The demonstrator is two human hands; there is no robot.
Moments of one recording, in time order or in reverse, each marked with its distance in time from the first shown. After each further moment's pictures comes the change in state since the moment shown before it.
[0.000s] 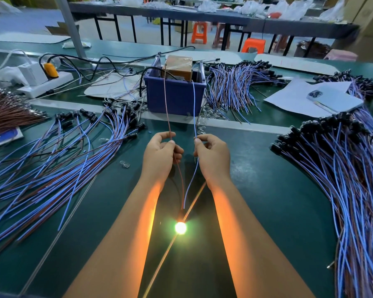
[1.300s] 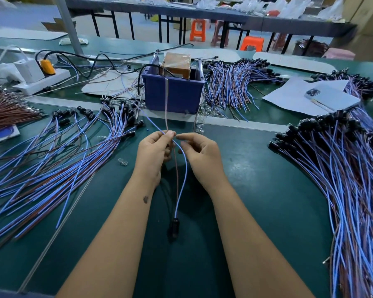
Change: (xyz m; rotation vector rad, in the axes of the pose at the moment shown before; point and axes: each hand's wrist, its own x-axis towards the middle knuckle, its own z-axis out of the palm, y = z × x) left_hand 0.003 0.008 -0.002 -0.263 0.009 -0.085; right_hand -0.018 -0.014 0.000 0.188 -0.226 -0.161
